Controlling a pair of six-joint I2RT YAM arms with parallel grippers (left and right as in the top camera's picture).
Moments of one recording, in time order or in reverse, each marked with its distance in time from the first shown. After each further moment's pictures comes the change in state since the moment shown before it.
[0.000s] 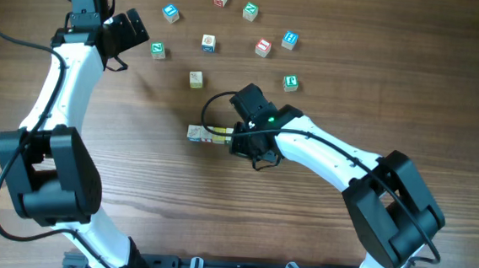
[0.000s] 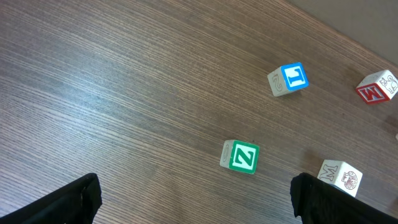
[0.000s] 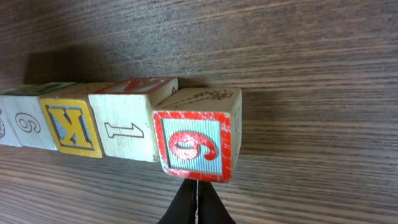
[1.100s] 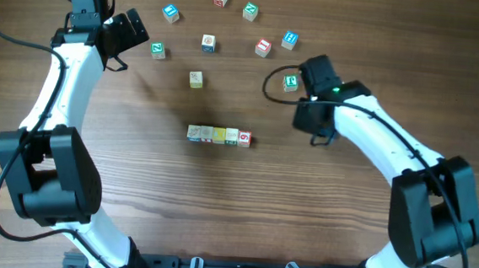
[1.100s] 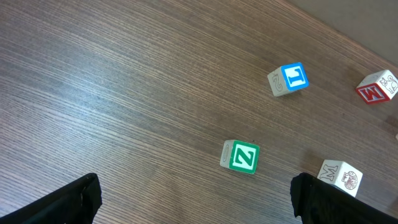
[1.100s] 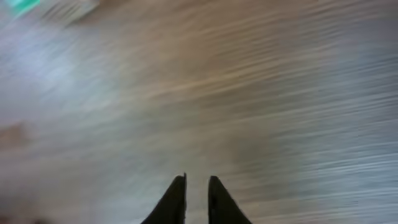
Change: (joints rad) left arm 0.000 0.000 0.000 0.000 0.000 0.000; right arm -0.332 -0.091 0.002 -0.159 0.256 -0.270
